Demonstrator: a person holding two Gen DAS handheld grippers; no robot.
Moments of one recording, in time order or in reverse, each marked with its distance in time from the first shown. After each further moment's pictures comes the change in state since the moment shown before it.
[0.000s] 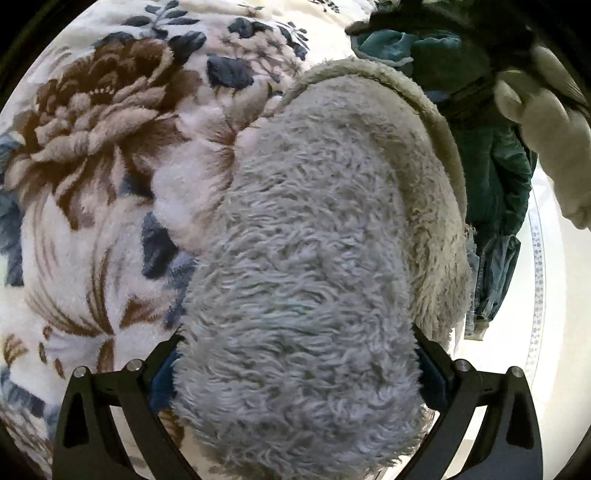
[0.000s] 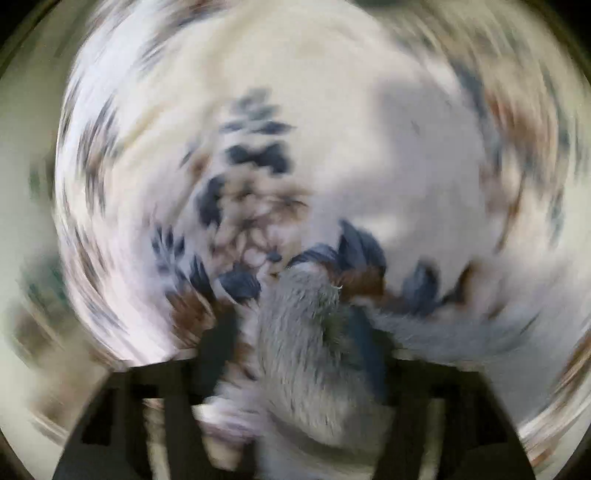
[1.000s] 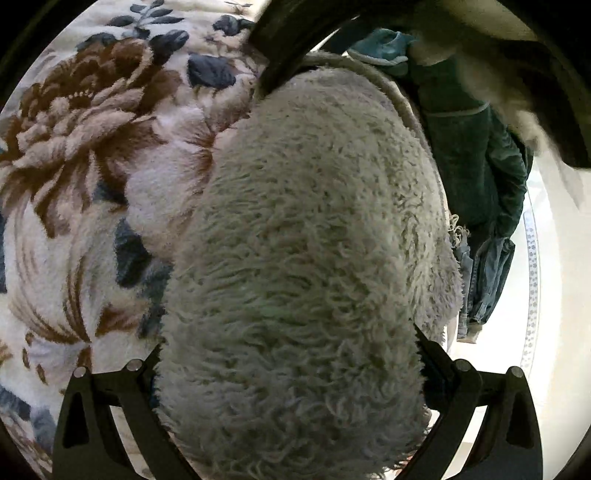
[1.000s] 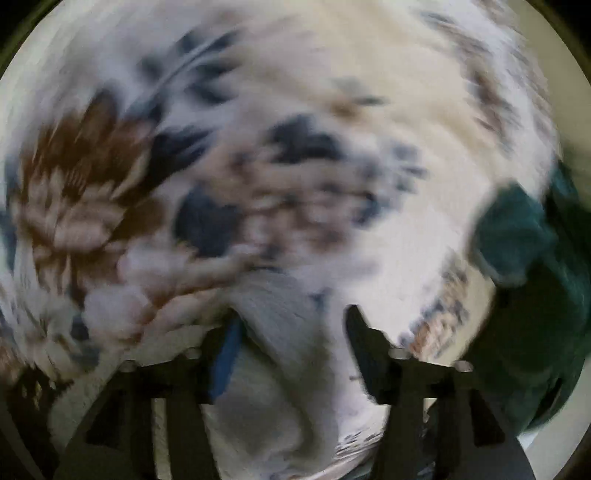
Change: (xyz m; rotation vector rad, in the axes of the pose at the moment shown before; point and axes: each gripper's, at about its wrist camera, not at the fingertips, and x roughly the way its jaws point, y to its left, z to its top) left arm 0.018 -0.027 0.001 0.010 0.001 -0.024; right arm 0.077 0.109 -0.014 -0.965 0.148 -0.825
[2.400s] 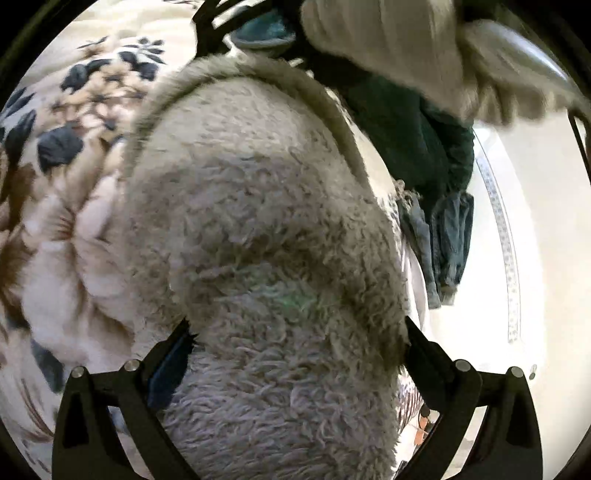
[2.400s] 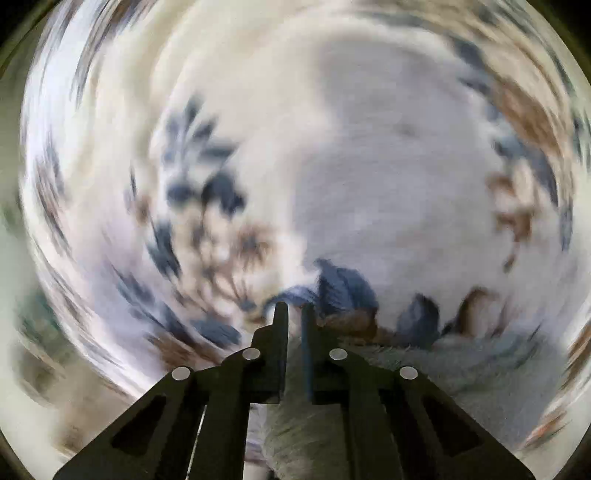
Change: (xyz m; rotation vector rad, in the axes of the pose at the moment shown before) left arm 0.041 -0.087 0.026 0.269 0.055 -0.143; right arm 0.089 -0.190 -0.096 1.205 0.033 0.973
